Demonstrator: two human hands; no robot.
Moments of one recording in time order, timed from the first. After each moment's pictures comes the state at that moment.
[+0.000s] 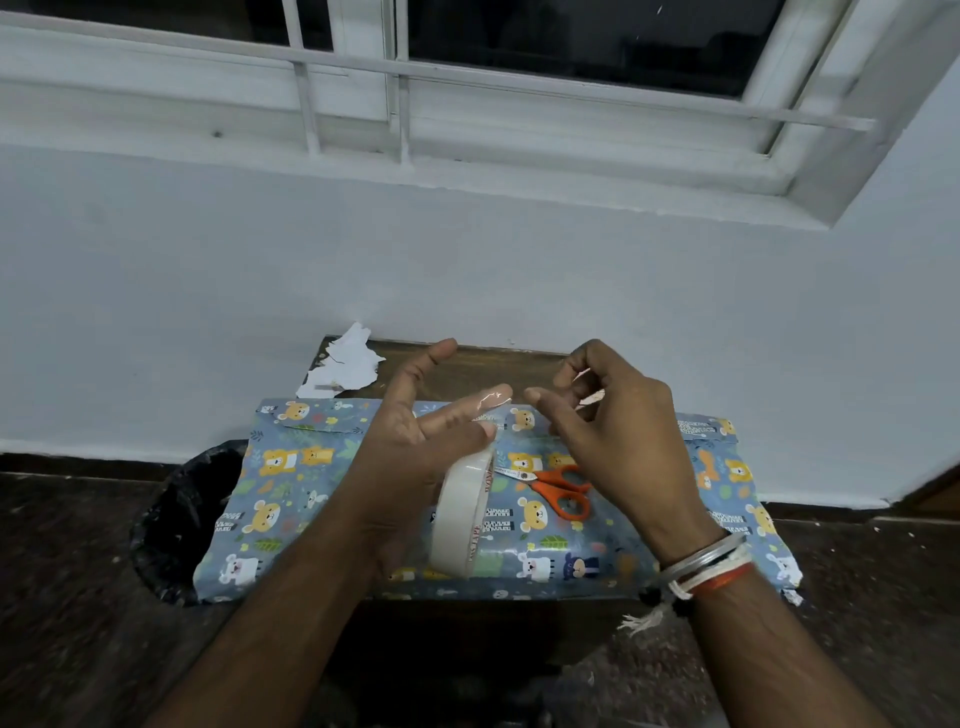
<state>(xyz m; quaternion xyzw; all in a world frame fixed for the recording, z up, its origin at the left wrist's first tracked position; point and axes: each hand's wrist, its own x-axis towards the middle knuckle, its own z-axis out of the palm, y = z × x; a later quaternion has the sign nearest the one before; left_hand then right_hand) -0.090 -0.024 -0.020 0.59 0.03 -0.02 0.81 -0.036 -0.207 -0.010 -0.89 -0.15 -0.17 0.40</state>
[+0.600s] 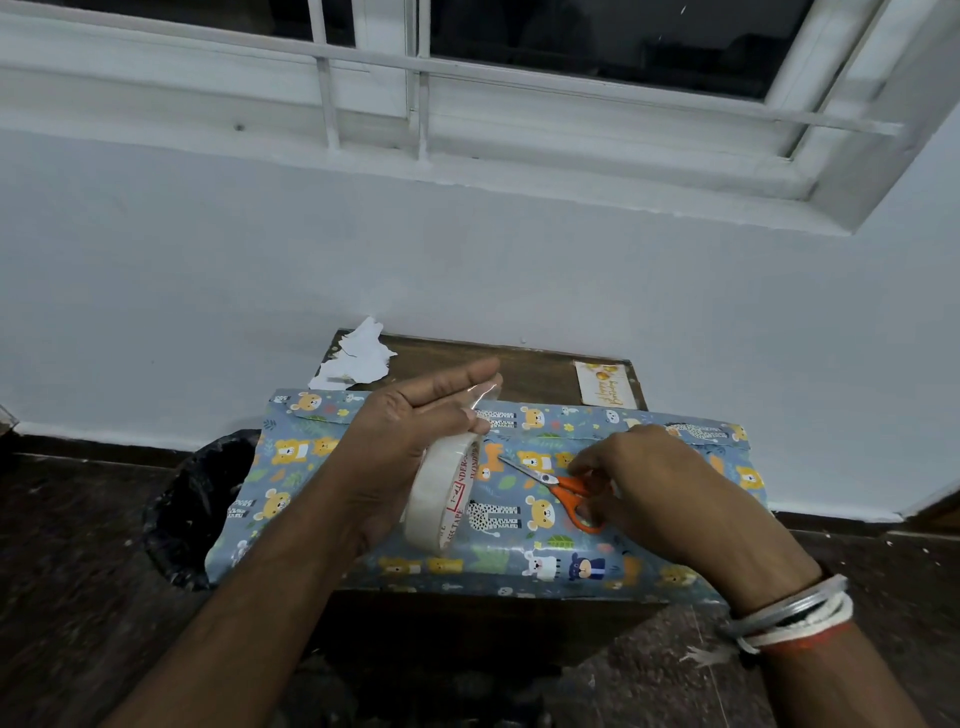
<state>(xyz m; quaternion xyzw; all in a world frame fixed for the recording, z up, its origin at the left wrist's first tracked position) -0.087 -0.009 -0.010 0.60 0.03 -0.04 0.79 -0.054 -0.232 0.008 -0.96 -0.25 0.09 0.03</state>
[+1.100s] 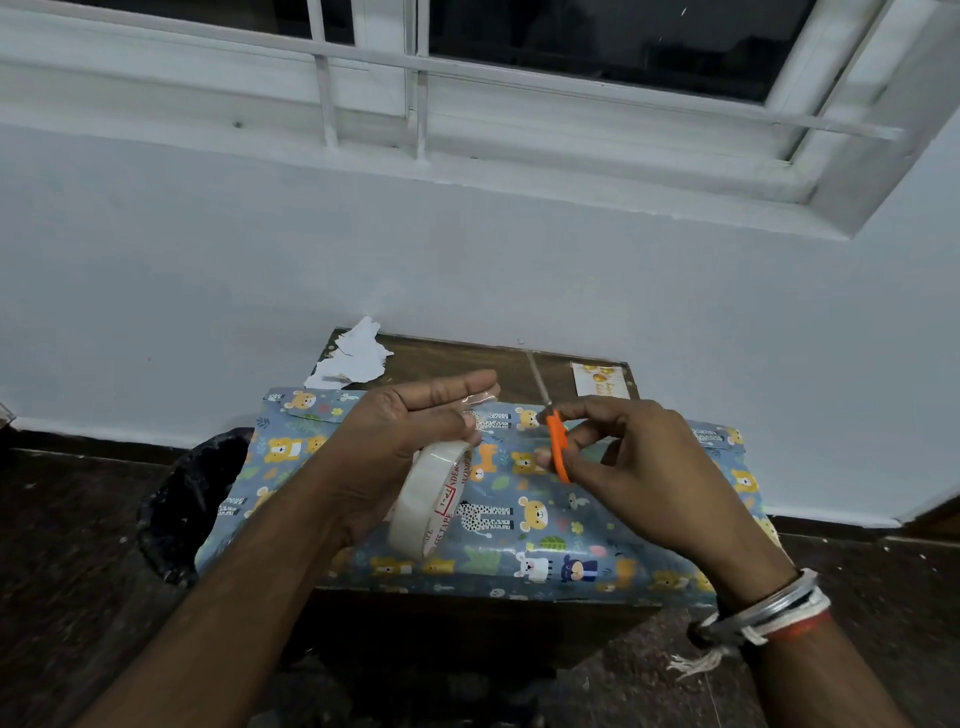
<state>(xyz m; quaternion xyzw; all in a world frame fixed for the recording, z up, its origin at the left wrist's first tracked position) -0.083 -0.004 -0.013 0.62 0.03 -0.07 0.78 -0.053 -0.236 0.000 -0.90 -0.21 0.03 0.38</state>
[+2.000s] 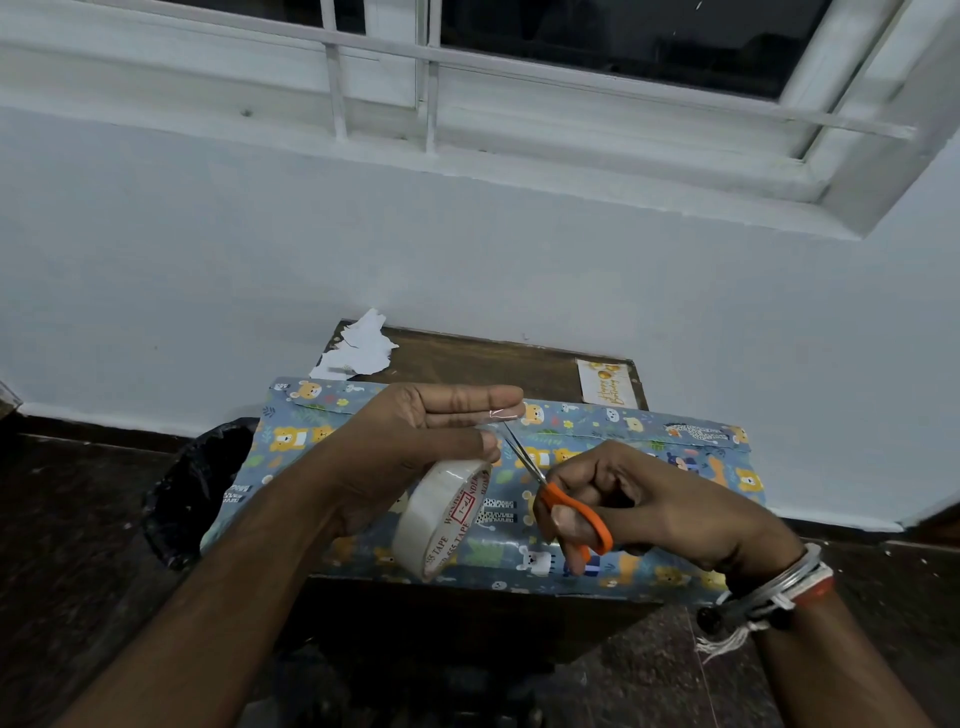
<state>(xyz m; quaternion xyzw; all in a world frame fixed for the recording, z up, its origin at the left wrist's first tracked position) -0.088 -0.001 -0.012 0.63 -0.02 -0.13 0.76 -0.051 -0.244 0.005 -0.74 -0.32 0.37 0.46</state>
